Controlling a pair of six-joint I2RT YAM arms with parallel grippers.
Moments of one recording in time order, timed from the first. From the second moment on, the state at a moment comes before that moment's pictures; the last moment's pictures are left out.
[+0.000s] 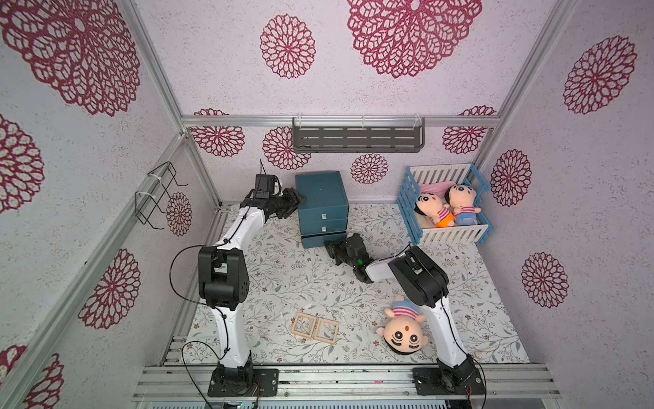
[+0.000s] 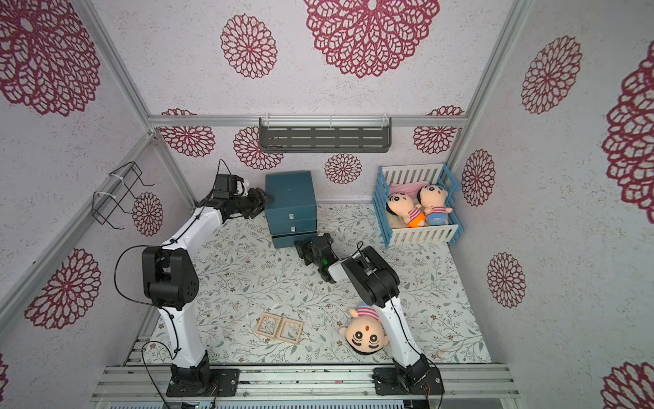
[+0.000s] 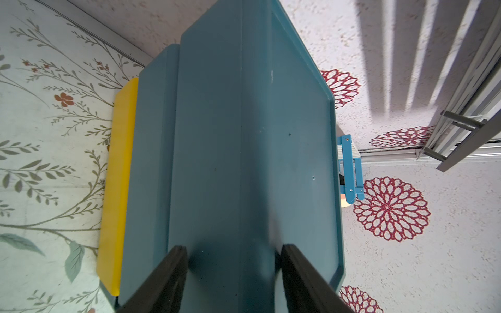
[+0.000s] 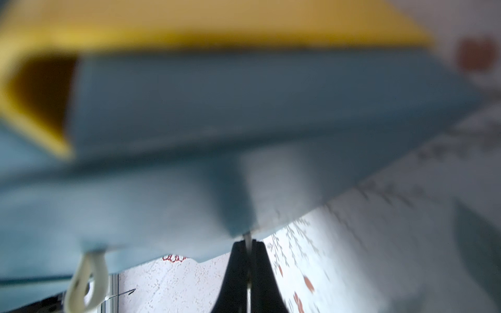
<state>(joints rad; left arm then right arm) -0.12 2.06 1.81 -0.41 0.49 -0.79 0.60 2.28 1.24 0.73 -0.13 1.56</state>
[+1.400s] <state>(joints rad) -0.12 2.06 1.82 -0.41 0.50 -0.79 0.71 1.99 0.85 0.73 -0.12 1.59</state>
